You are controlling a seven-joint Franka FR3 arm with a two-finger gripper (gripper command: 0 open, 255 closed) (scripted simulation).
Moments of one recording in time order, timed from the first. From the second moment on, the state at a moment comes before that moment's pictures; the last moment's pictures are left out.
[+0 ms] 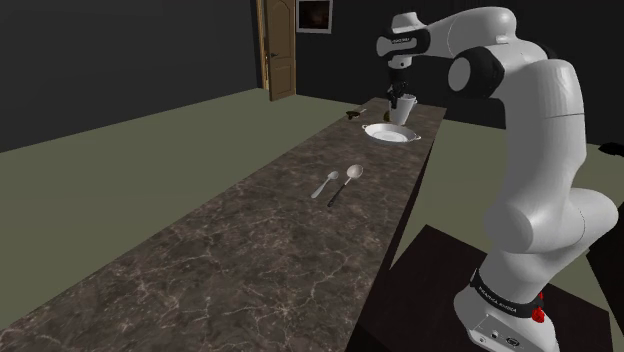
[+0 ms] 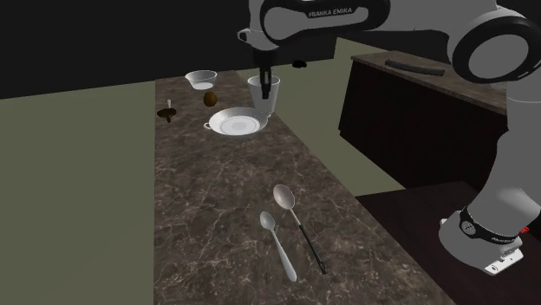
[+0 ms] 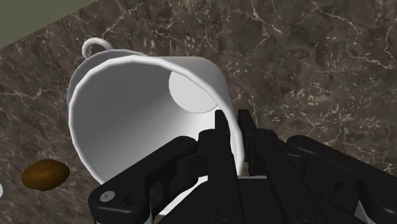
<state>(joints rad) -0.55 0.51 -0.12 -1.16 -0.10 1.78 -0.54</state>
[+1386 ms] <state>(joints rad) -0.55 0.53 -0.12 -1.42 -0.11 2.05 -0.50</state>
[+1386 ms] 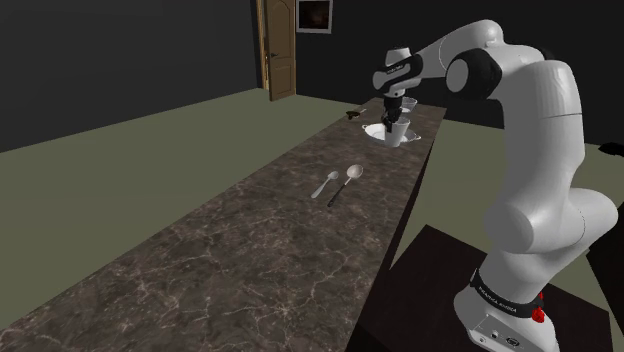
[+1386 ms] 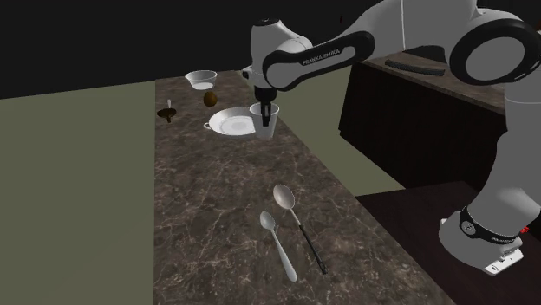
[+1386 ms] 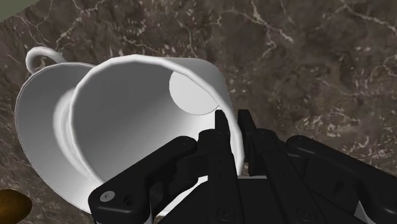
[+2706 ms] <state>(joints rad) -0.55 0.54 -0.12 -1.47 -0.11 2.12 -0.49</state>
